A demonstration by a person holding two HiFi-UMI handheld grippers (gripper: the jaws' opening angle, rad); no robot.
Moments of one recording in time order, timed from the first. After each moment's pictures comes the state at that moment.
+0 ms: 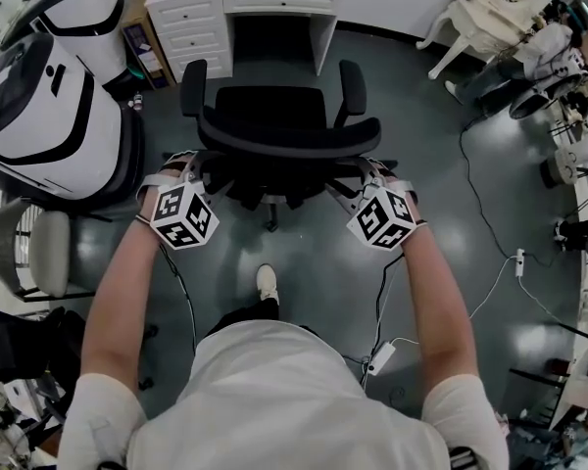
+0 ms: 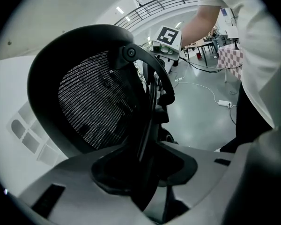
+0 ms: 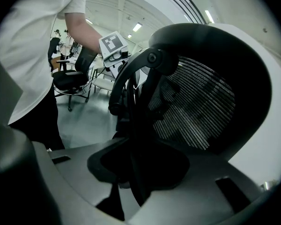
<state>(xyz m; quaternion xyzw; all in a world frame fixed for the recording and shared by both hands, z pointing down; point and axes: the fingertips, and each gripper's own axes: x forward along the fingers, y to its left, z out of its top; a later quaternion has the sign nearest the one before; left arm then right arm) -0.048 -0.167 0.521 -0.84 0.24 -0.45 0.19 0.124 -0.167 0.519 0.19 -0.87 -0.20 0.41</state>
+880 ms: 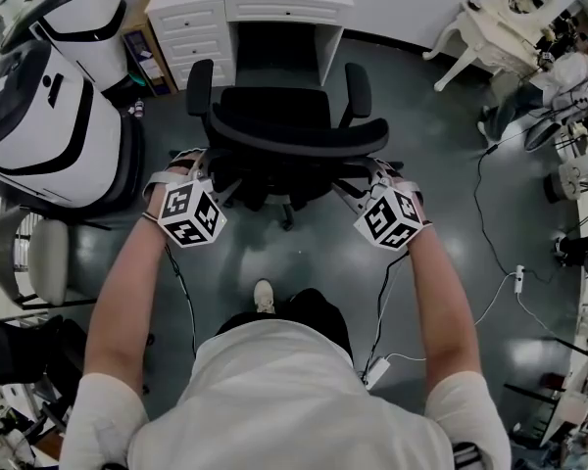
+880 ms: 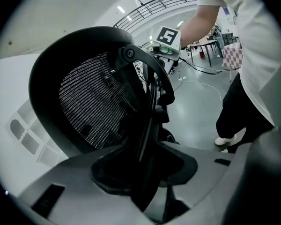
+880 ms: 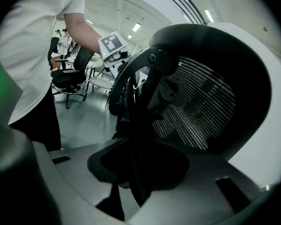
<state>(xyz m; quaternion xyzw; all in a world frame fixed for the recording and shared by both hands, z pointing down) -0.032 -0.242 0.522 -0.83 0.25 -0.45 0.19 0.140 -0.246 0.520 0.18 -0.87 -0.21 0.41</state>
